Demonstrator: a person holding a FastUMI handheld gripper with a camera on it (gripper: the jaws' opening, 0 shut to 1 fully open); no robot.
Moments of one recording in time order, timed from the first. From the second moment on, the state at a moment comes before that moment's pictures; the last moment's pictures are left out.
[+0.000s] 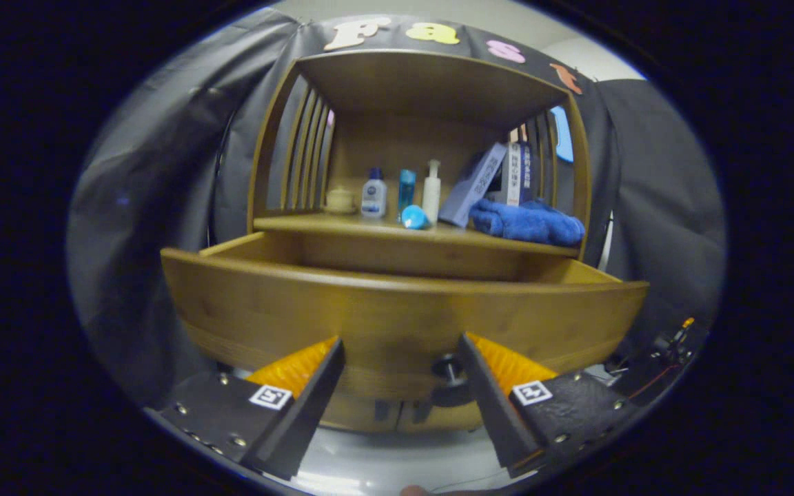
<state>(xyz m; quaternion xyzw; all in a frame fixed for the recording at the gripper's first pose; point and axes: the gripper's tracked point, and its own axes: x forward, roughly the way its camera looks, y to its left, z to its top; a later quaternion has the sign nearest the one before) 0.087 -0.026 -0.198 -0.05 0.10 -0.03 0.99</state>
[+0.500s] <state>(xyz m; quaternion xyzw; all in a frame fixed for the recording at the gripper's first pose) 0.159 -0.027 -0.188 -0.03 0.06 -0.03 1.00</state>
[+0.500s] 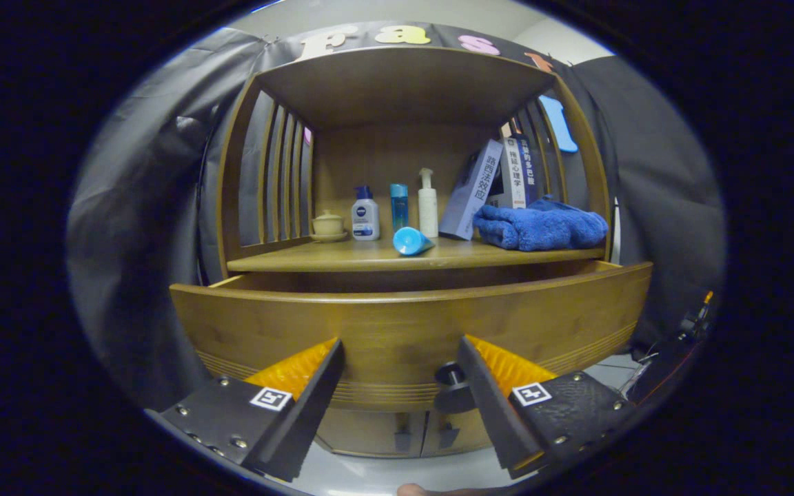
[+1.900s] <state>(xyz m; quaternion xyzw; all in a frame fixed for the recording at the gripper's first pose) 0.192 -0.055 -0.157 0.00 -0.01 -0.07 1.00</state>
